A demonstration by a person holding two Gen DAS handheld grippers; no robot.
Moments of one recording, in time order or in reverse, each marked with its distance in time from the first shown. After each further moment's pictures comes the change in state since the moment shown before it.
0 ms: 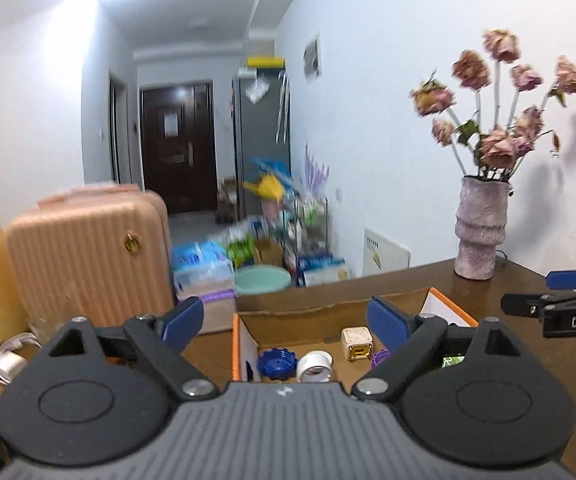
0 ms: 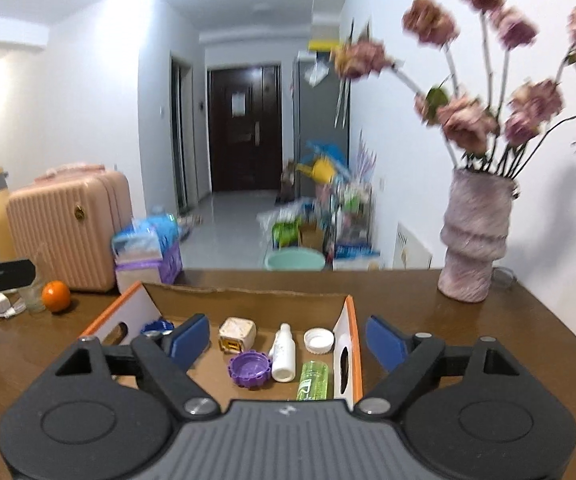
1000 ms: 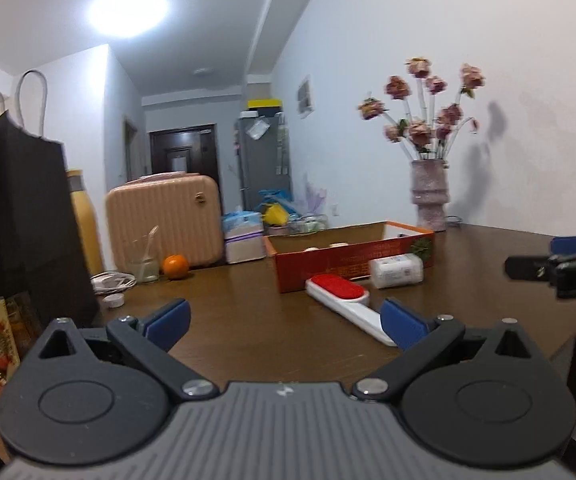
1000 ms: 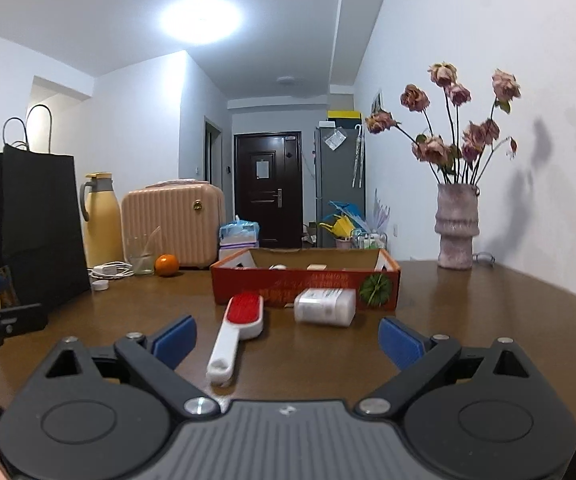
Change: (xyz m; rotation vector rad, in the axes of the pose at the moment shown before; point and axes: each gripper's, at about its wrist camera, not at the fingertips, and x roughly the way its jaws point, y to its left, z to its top) left arm -0.295 0.010 -0.204 0.063 -0.121 -0.008; right arm -0.271 0.101 -0.224 -0.010 -0.208 0.057
